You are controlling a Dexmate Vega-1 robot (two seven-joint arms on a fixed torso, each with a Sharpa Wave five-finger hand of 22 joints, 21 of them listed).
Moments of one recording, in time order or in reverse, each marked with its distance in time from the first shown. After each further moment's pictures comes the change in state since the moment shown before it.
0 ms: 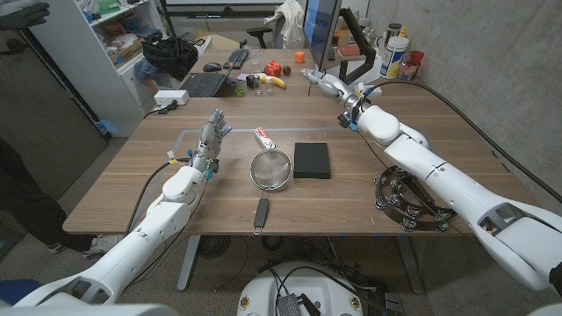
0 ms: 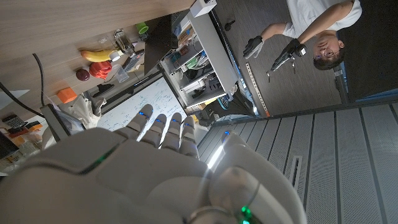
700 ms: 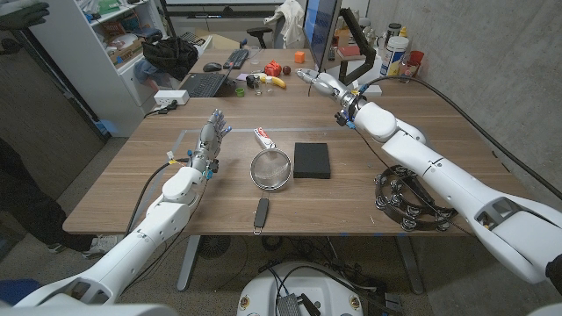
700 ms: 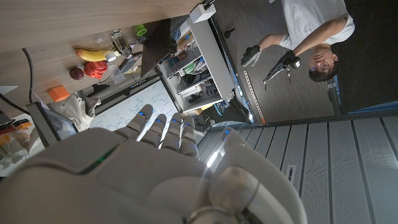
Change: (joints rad) left arm 0.003 -0.001 -0.002 -0.004 -0.003 -0.001 0.002; left_hand 0.000 0.000 0.000 0.000 0.000 0.000 0.000 0.000 0.000 0.000 0.000 0.000 0.000 0.000 0.000 0.000 0.000 0.000 0.000 0.000 0.000; right arm 0.031 0.006 -0.023 0.011 -0.038 -0.001 0.016; right_hand 0.009 -0.001 0.008 -0.008 0.000 0.000 0.000 0.000 0.000 0.000 0.000 0.000 0.000 0.000 0.000 0.000 0.000 0.000 0.000 -0.004 0.000
